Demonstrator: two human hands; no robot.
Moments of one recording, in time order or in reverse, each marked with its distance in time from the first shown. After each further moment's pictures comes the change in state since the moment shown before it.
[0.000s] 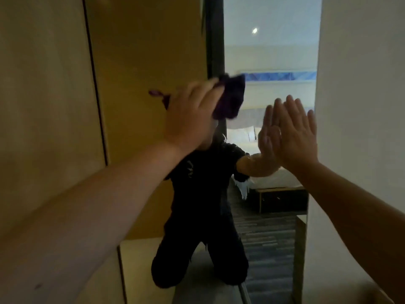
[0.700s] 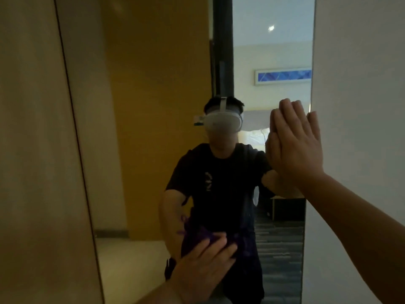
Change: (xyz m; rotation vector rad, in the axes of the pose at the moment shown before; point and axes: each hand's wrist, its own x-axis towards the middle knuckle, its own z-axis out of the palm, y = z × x) left_hand -0.269 0.139 0.085 0.163 -0.516 0.365; right_hand -0.004 0.049 0.024 0.067 0.089 -0.109
